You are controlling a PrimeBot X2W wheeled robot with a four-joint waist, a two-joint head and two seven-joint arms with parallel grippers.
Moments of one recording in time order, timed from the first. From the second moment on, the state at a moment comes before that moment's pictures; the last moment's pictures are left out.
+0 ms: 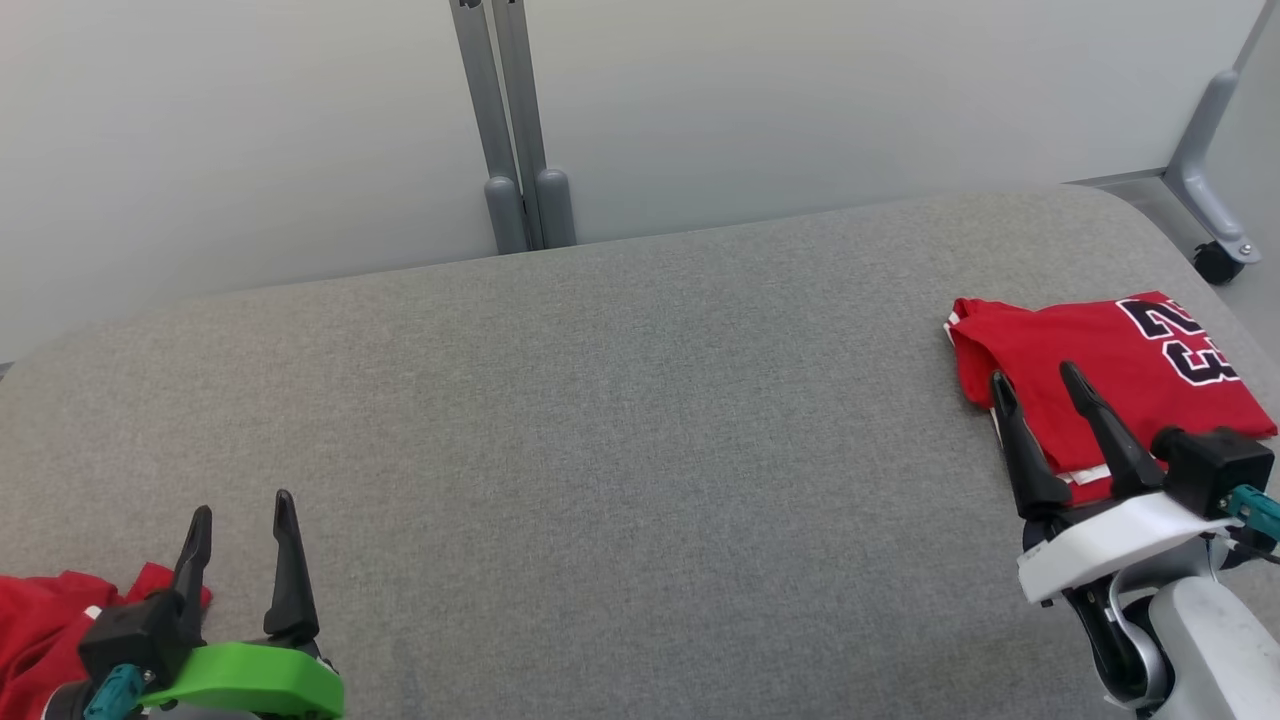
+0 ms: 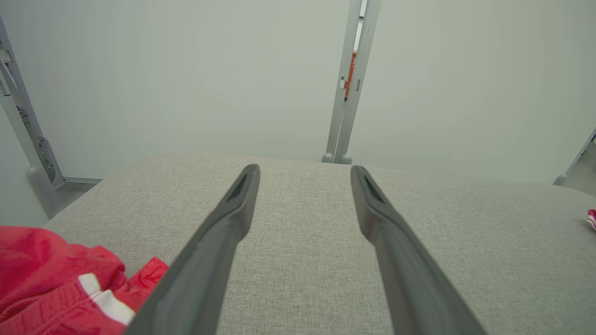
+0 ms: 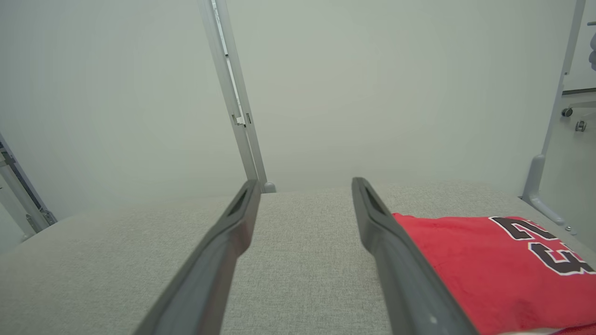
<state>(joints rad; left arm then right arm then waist) 0.00 0.26 -0.14 0.18 -0.49 0.10 -0.26 -0.19 -0.32 0.20 0.26 0.49 0.13 -0.26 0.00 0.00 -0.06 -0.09</state>
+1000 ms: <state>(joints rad) 0.00 0.19 -0.08 0.25 -0.33 -0.02 -0.26 -0.13 -0.28 0.15 0.31 0.40 0.13 -0.26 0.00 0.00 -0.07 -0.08</state>
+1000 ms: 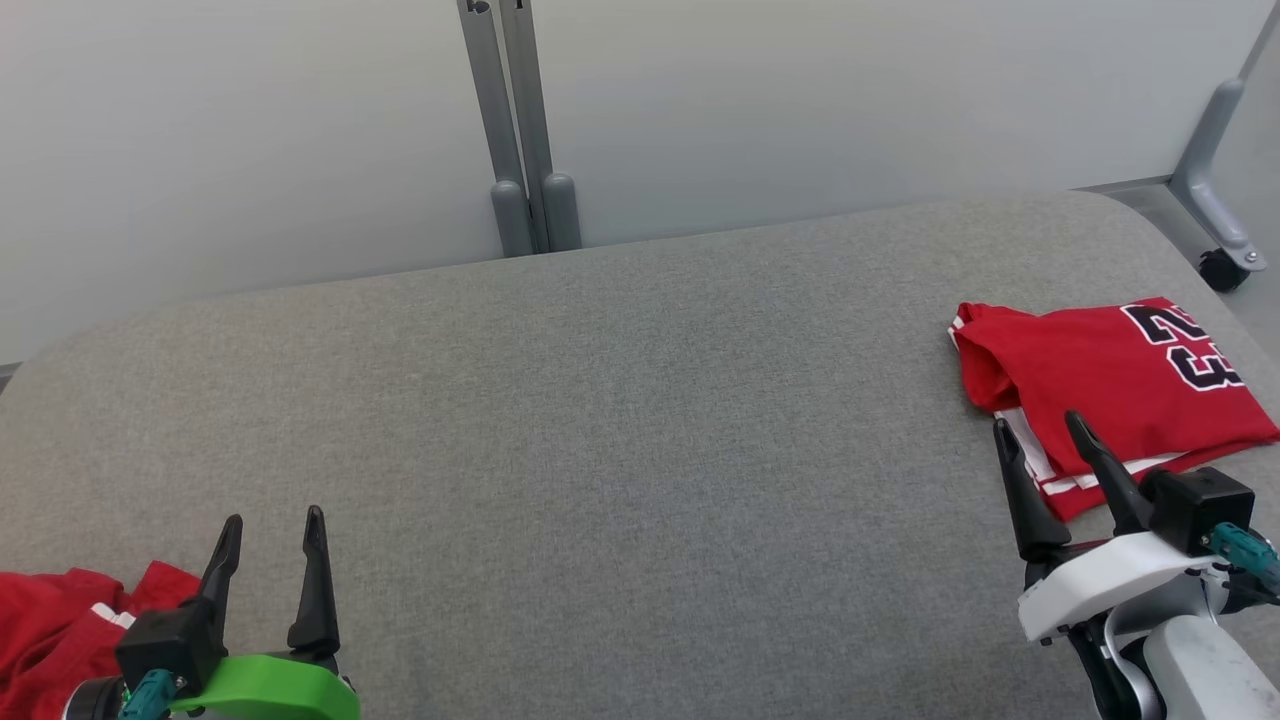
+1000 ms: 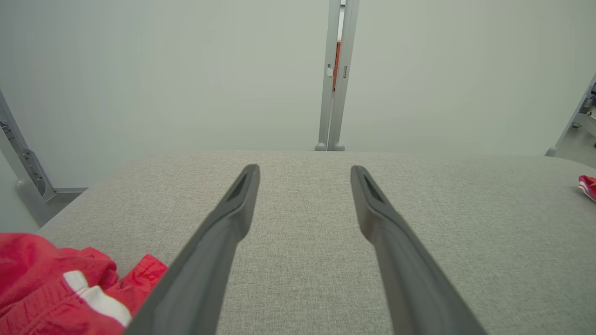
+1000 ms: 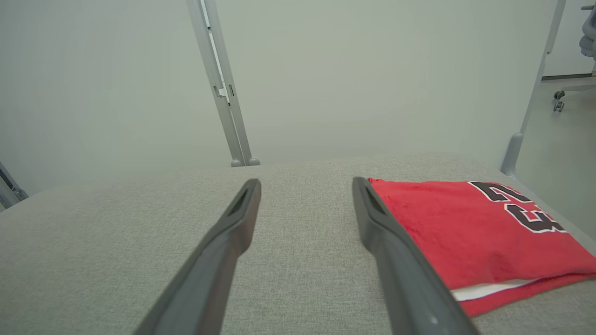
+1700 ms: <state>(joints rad) -0.02 0.20 -0.02 0.26 -0.32 0.03 -0.25 -0.18 -0.24 0.25 0.32 0.41 0.13 -0.26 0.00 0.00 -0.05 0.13</state>
